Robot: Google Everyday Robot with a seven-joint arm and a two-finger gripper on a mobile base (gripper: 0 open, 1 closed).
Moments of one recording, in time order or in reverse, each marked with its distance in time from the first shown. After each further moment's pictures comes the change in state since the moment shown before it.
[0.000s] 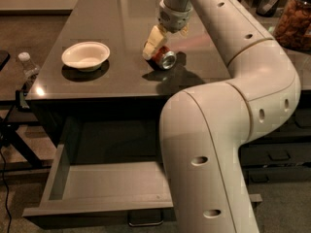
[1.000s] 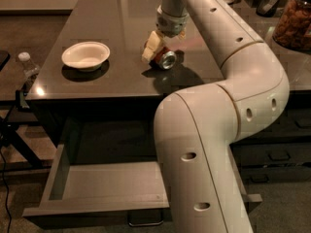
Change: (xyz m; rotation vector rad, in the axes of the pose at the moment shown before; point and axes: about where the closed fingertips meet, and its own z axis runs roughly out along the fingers) arm -0.003 -0.004 0.024 -0.006 0.028 -0.007
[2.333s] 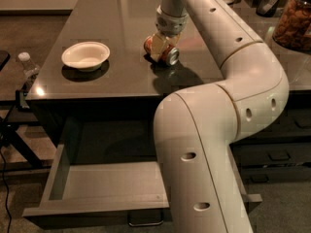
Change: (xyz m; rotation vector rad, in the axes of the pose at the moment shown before) arm 0.000 0.000 0.000 0.000 0.000 0.000
